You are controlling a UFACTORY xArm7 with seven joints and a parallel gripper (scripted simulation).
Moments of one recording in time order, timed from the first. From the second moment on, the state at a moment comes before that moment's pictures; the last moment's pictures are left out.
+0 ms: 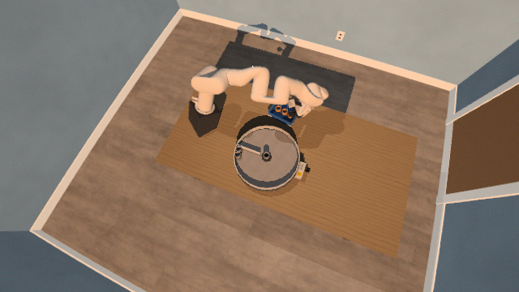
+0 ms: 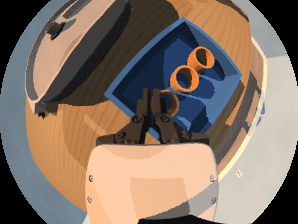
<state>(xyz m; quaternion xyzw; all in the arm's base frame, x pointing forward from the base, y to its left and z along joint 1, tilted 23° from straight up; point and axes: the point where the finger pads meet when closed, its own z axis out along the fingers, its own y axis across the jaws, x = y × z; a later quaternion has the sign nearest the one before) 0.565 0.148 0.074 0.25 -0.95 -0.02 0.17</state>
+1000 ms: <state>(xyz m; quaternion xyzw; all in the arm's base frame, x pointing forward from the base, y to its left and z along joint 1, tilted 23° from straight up) 0.566 0.149 0.072 0.25 -0.95 -0.02 0.17</state>
